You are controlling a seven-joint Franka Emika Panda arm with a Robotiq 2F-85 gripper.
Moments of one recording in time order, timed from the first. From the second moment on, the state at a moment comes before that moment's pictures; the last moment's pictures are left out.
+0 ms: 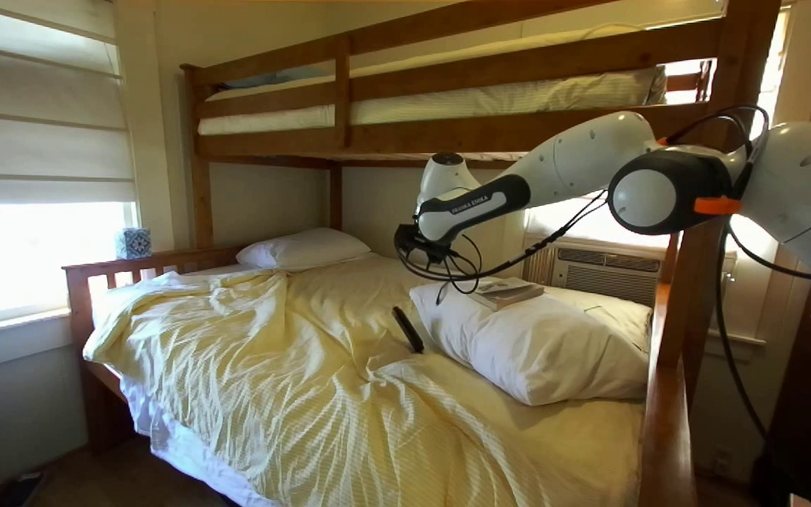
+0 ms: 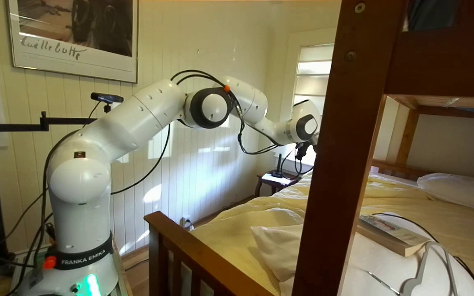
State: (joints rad) arm -0.03 0.86 -0.18 -1.05 -0.22 2.48 1.10
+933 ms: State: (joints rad) arm -0.35 0.90 0.09 -1.08 0.05 2.48 0.42
